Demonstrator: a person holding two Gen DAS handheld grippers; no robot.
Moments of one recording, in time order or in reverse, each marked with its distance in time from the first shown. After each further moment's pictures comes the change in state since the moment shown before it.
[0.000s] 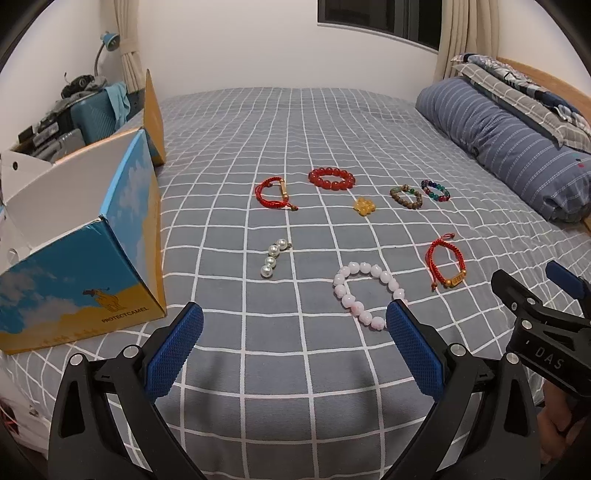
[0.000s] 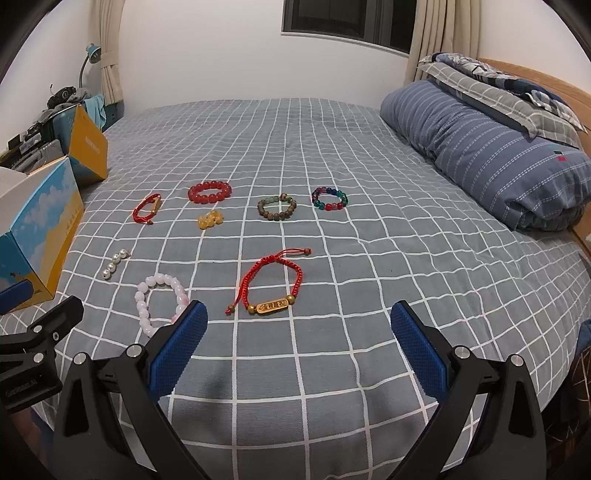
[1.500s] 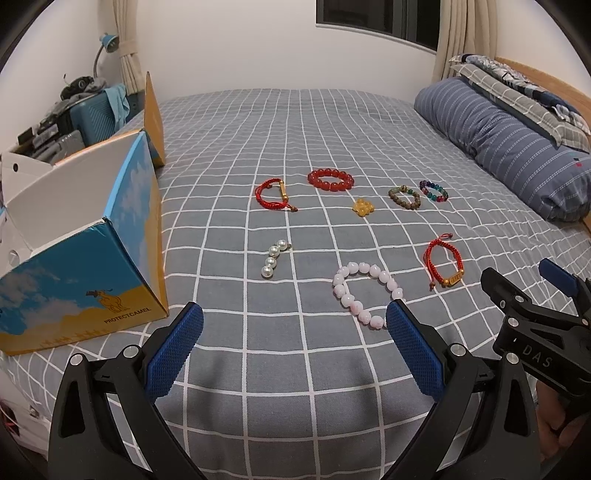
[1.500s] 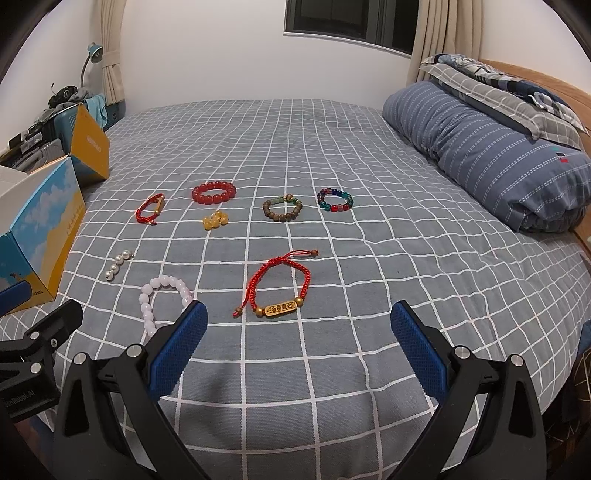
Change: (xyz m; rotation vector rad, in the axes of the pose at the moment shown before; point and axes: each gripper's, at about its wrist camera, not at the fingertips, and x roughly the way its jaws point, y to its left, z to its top) left arm -0.004 0.001 0.001 0.003 0.001 -0.007; right arm 0.002 0.008 0.000 -0.004 -0.004 0.001
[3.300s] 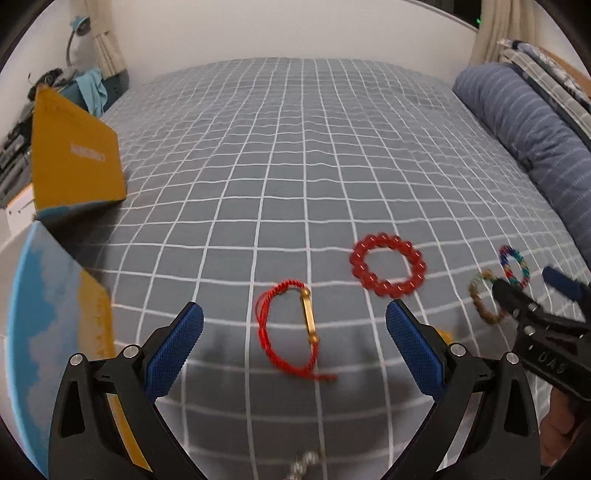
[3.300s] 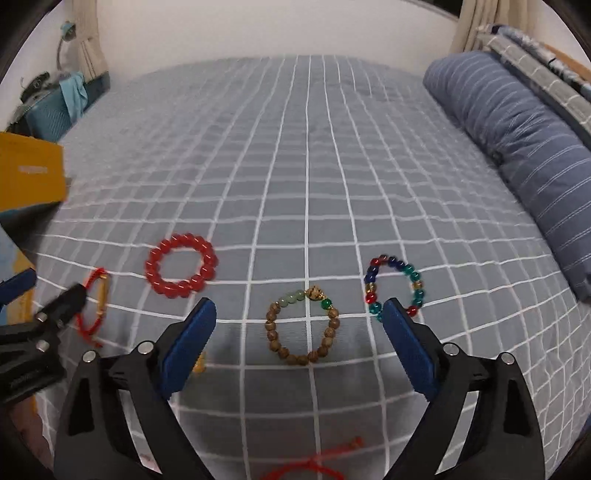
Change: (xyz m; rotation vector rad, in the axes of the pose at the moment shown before) left arm 0.175 0.021 0.153 -0.013 0.157 0.037; right arm 0.186 0.016 0.141 -0.034 0.234 0.044
